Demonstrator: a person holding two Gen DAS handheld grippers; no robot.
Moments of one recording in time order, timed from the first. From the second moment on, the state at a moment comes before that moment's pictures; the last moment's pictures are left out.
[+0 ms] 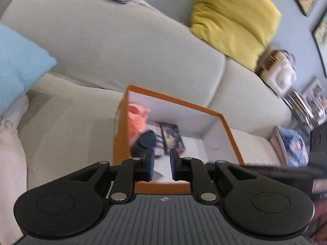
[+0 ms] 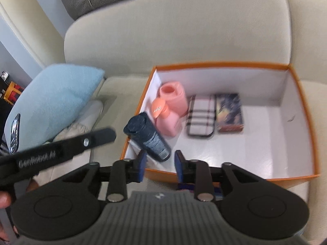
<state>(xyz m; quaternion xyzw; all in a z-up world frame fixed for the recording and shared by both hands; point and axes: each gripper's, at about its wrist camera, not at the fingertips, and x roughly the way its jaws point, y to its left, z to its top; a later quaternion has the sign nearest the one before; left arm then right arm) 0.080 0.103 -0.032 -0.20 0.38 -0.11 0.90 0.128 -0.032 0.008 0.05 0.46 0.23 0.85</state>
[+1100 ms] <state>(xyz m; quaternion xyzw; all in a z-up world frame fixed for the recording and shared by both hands) 0.030 -0.034 -0.151 0.16 0.47 -0.20 0.85 0.041 -0.155 -0.110 -0.05 0.52 0.09 0.85</state>
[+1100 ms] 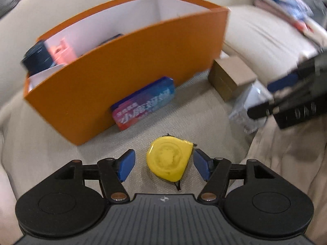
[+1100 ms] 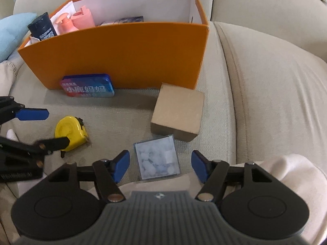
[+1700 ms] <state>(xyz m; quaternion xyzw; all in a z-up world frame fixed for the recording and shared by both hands) 0.046 -0.038 -0.172 0.15 0.48 -0.21 0.84 0.056 -0.143 -0.129 -0.06 0.52 0.09 0.84</state>
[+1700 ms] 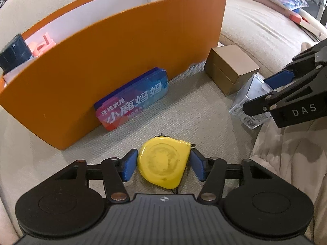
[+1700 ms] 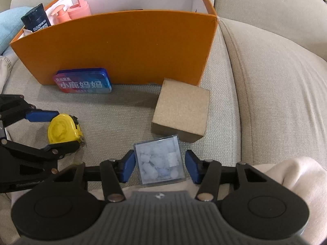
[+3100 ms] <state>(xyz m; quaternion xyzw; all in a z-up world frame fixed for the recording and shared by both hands) 0.078 0.009 -0.019 -0.05 0.38 -0.21 0.90 0.072 -0.128 0.005 -0.08 0.38 0.19 0.90</state>
